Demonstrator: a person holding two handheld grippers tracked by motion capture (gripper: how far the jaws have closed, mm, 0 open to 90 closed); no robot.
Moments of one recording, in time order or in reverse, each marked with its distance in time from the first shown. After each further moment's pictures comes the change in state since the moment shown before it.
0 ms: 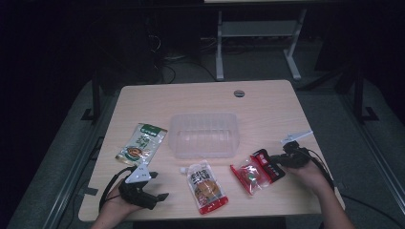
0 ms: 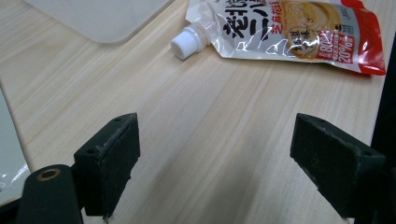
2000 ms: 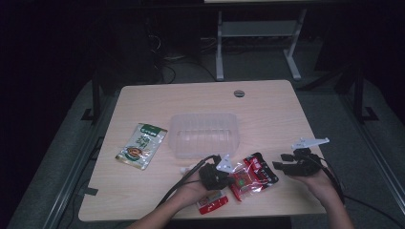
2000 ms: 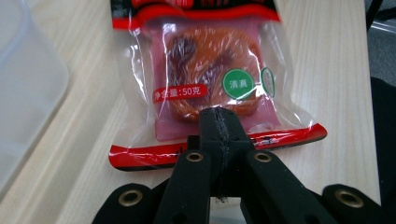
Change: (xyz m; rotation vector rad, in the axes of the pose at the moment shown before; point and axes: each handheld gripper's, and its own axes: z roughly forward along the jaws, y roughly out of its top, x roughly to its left) left arm -0.076 0.133 0.150 0.097 -0.214 0.202; right arm 0.019 -0.018 -0.037 -0.126 -0.067 0.053
